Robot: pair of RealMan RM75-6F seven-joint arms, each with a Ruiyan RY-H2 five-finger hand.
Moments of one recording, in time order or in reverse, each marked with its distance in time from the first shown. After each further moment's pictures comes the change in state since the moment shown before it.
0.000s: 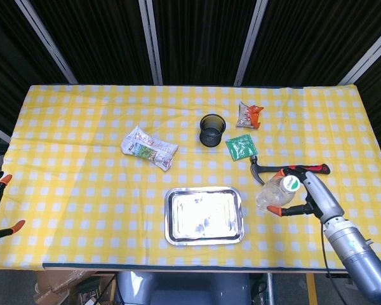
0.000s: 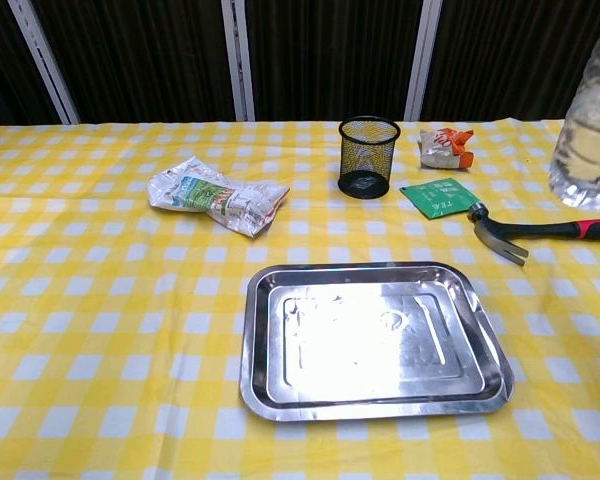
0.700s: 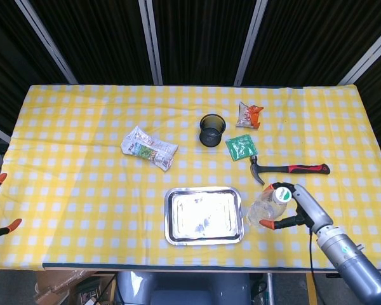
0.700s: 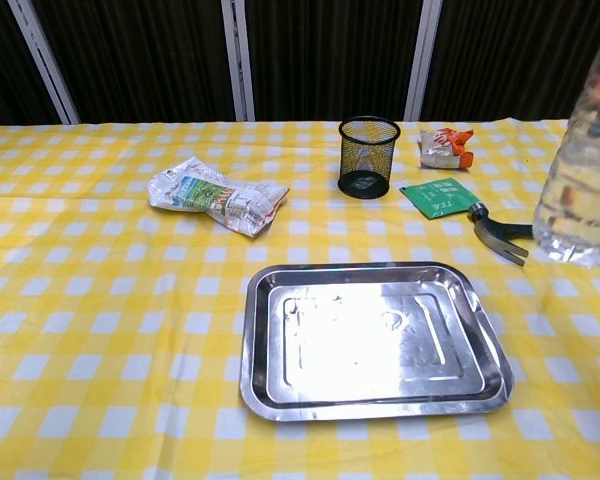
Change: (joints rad) left arm 0.007 0.002 -0.009 0.011 0.006 0.021 -0.020; right arm 0.008 -0.087 -0.069 0.012 -0.014 -0.089 0.049
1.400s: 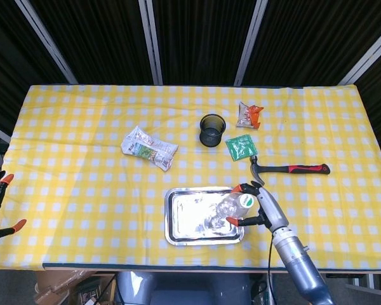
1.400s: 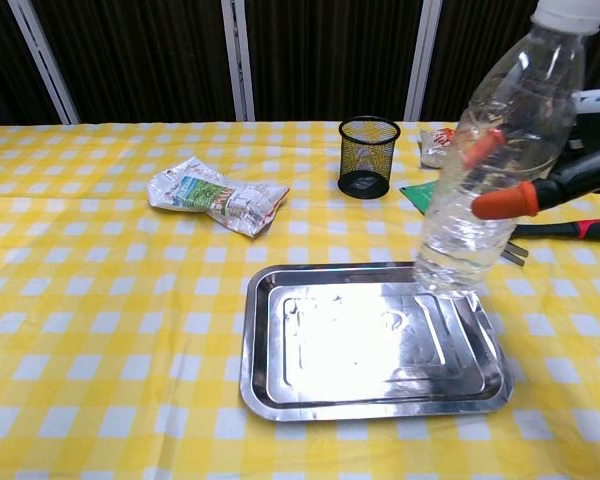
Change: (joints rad) left arm -0.011 -0.018 0.005 -0.002 0.000 -0.021 0.037; right arm 0.060 -0.594 -0.104 0.124 -0.010 0.386 -0.337
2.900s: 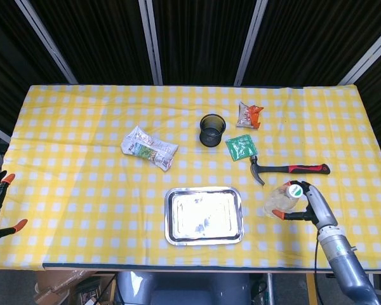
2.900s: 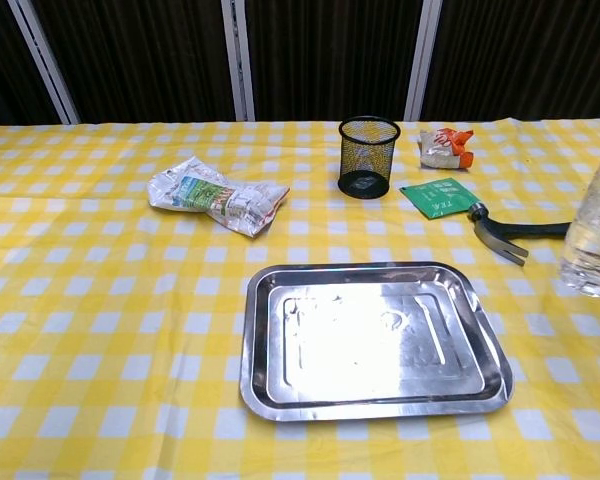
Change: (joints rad) left arm -0.003 0.003 -0.001 -0.001 -0.002 -0.002 -0.010; right arm -0.125 0.241 0.003 0.125 -0.028 -0.117 0.186
